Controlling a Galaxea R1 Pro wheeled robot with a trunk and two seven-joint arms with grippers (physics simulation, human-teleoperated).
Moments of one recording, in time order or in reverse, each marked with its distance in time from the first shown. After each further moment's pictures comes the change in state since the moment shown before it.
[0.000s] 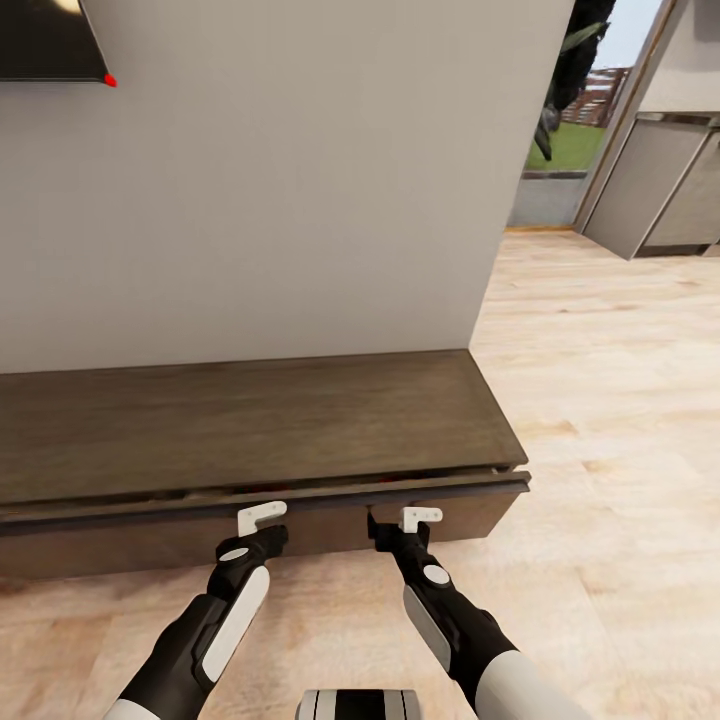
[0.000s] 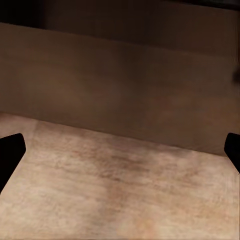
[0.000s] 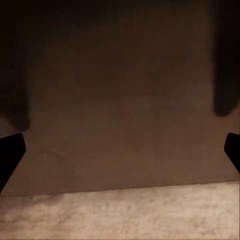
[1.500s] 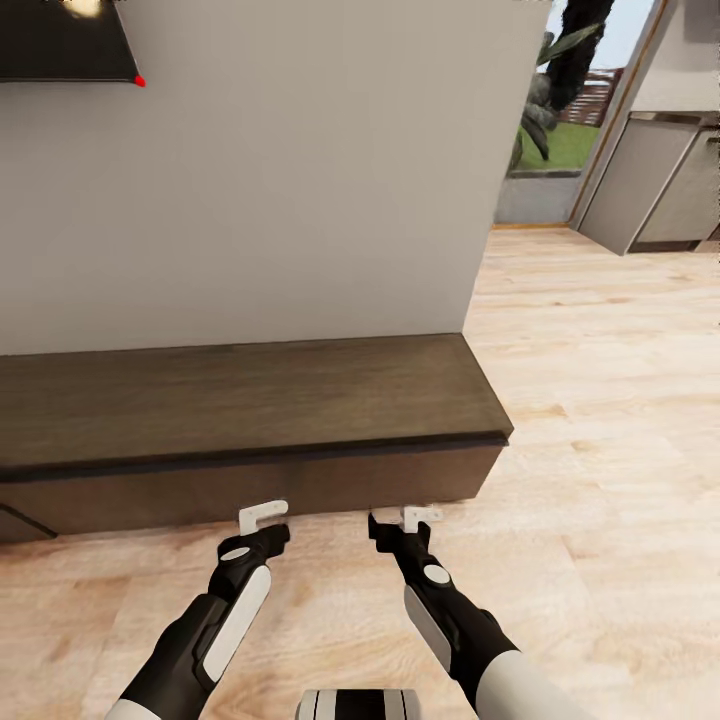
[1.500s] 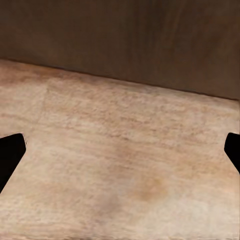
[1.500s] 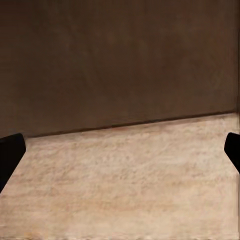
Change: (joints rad) left arm 0.000 -0.004 -0.001 -0.005 0.001 0.000 -0.001; right arm 0.000 -0.002 -0.001 -0.001 0.003 0.010 -0.005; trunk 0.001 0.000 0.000
